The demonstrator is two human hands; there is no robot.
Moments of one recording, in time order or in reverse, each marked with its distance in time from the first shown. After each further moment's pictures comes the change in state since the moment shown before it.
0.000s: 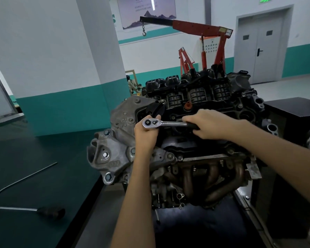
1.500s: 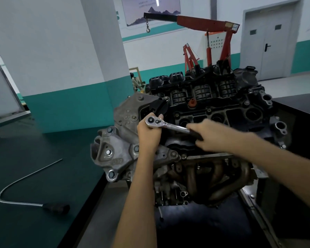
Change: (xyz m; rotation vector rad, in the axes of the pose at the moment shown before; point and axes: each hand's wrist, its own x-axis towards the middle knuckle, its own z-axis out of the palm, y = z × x) left_hand 0.001 -0.006 0.002 -0.009 0.037 0.028; right_hand -0.018 -0.017 0.021 0.208 -0.046 0.077
